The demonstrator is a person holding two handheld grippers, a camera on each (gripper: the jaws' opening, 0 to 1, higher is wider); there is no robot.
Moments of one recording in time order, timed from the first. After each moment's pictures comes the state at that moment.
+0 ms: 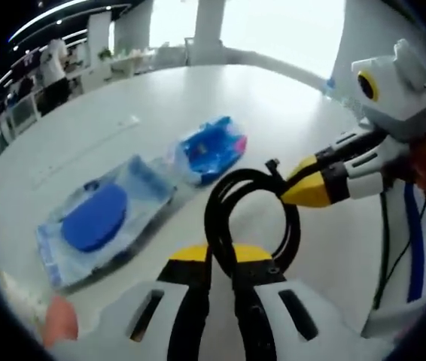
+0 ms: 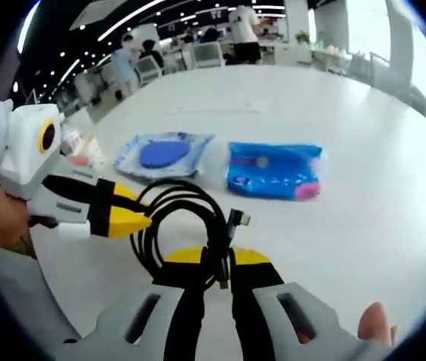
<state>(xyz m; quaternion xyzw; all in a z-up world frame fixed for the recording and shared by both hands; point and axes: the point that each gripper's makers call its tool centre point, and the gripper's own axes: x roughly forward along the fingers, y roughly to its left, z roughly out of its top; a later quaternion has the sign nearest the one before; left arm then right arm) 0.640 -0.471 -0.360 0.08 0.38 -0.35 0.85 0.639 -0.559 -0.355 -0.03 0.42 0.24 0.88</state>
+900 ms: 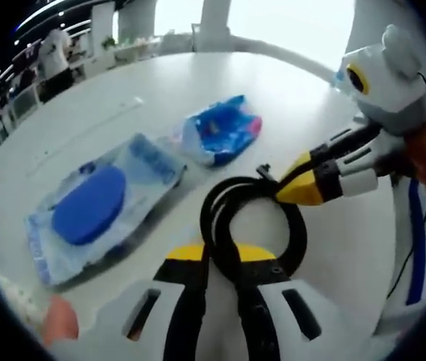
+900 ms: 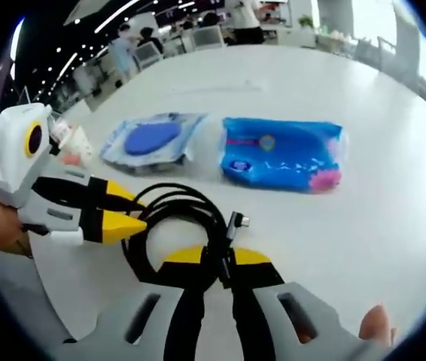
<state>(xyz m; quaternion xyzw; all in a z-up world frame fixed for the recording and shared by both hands) 0.649 -0.462 -0.390 0.09 0.41 -0.33 0.85 0.653 -0.550 -0.391 -0.03 0.45 0.25 0.85</state>
